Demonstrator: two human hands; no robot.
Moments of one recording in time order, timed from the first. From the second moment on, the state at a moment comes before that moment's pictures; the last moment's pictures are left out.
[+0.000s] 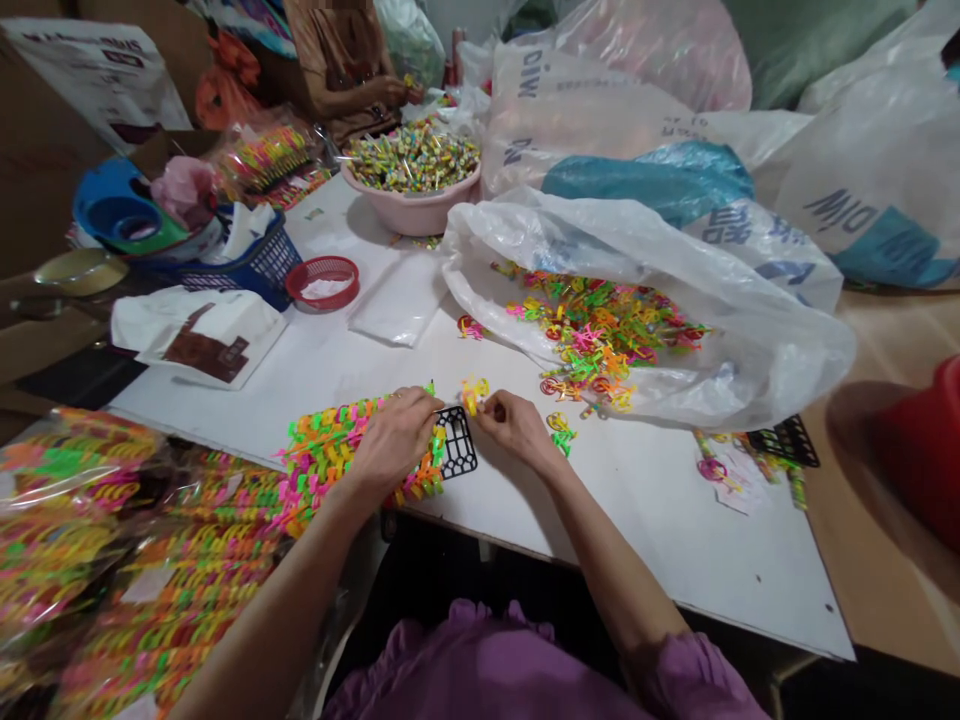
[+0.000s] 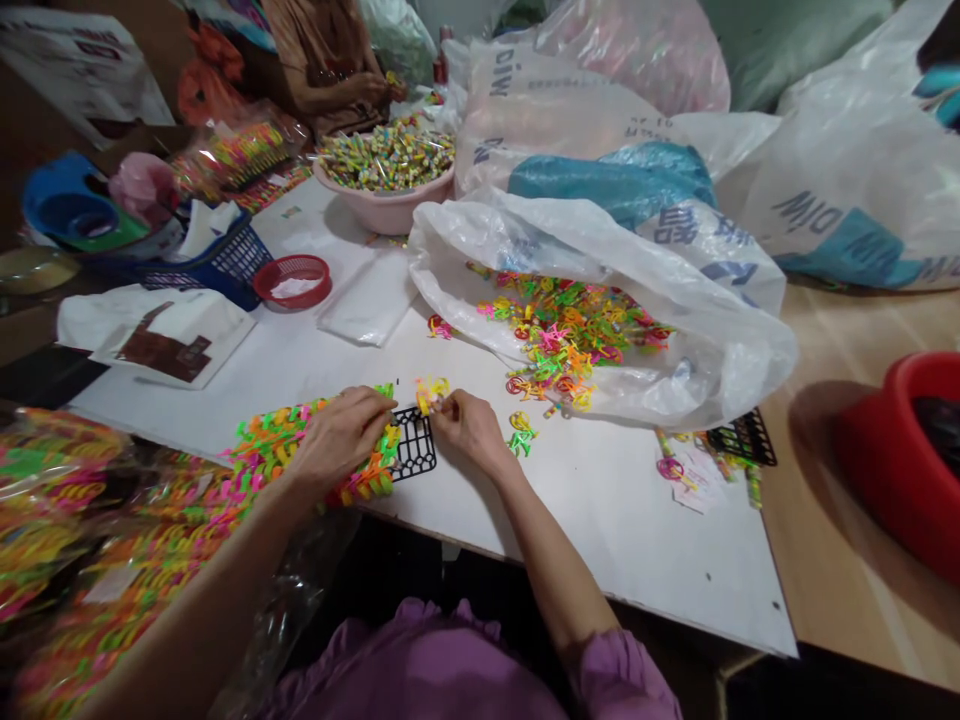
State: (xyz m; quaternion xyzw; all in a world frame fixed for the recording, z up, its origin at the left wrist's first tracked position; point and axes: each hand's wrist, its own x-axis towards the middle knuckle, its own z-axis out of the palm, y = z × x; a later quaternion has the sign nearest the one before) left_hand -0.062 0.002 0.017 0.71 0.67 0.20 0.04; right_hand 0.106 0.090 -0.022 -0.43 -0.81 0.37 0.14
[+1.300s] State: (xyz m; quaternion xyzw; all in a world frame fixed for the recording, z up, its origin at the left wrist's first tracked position) left_hand -0.048 0.012 0.007 0.70 0.67 0.25 0.04; right_hand 0.074 0.088 -0.043 -0.29 -0.92 0.24 0.07
